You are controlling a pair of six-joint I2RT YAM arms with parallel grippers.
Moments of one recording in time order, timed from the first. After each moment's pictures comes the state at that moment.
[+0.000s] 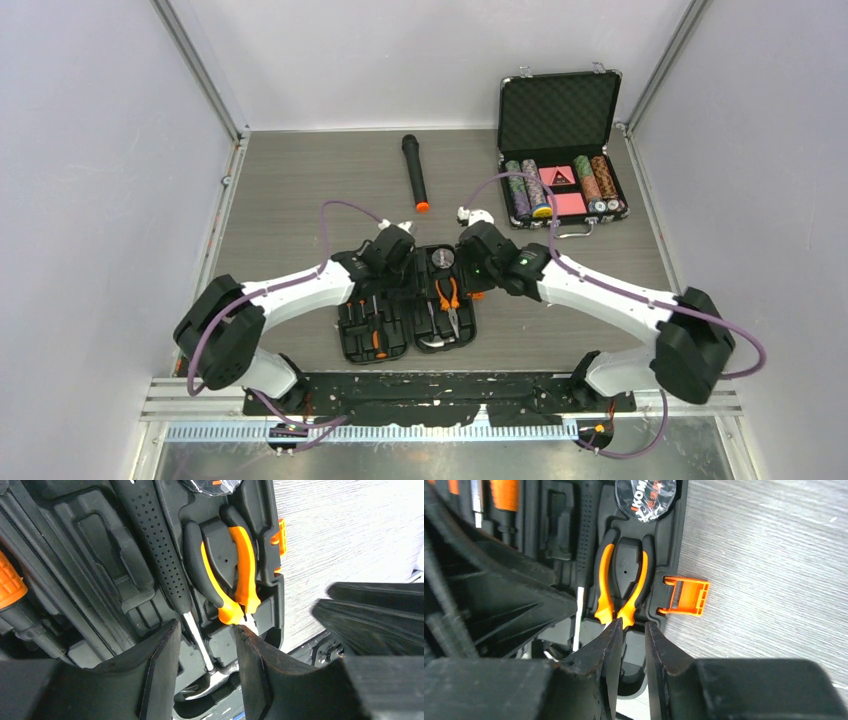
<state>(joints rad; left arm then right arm) -0.80 1.46 0.82 -0.23 0.12 -0.84 0.85 1.30 0.91 -0.49 0.15 0.53</state>
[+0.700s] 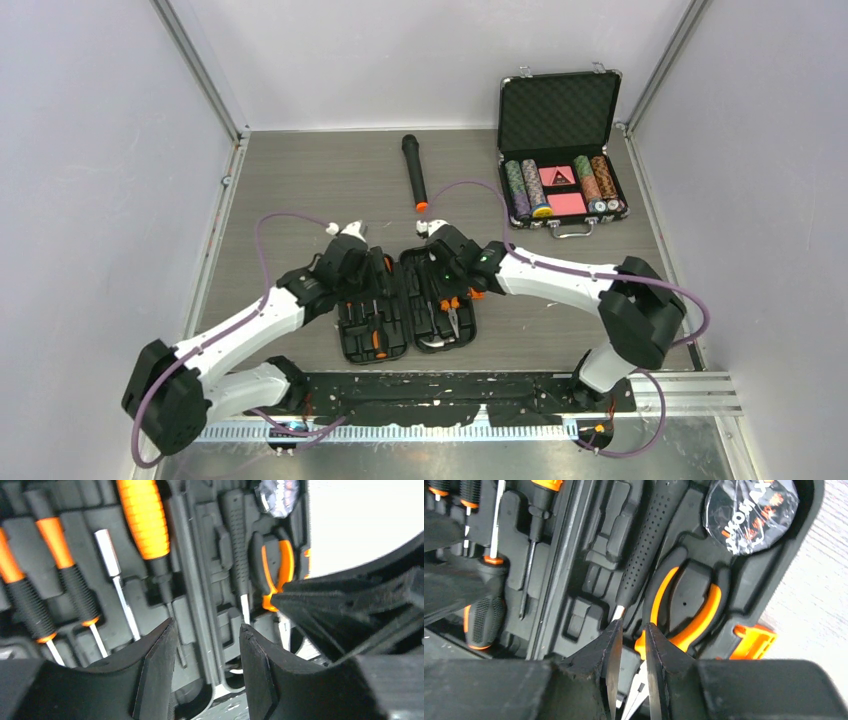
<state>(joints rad) -0.67 1.12 0.68 -0.35 0.01 -0.83 0.92 1.56 1.00 -0.39 0.05 0.43</state>
